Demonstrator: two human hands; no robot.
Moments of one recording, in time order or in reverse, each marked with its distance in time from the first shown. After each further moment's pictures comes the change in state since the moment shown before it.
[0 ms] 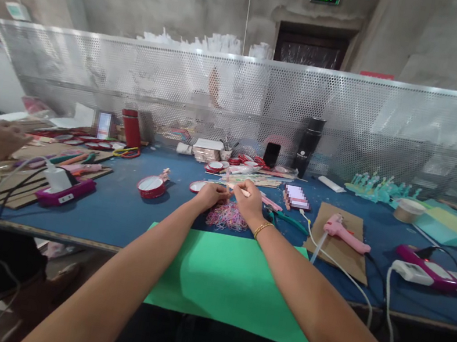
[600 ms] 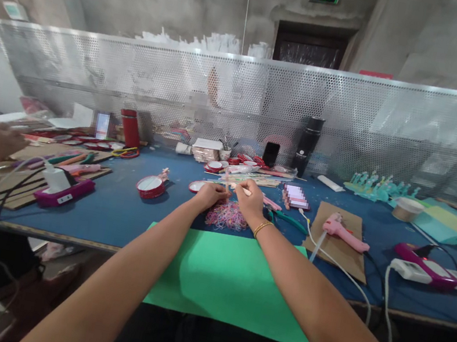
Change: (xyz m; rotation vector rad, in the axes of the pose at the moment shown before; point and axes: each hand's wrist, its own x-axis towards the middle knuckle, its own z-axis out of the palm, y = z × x) left_hand 0.007 -0.009 -0.003 0.072 -0.002 0.020; right_hand 0.001 0.001 -0.003 -0.036 0.044 0.039
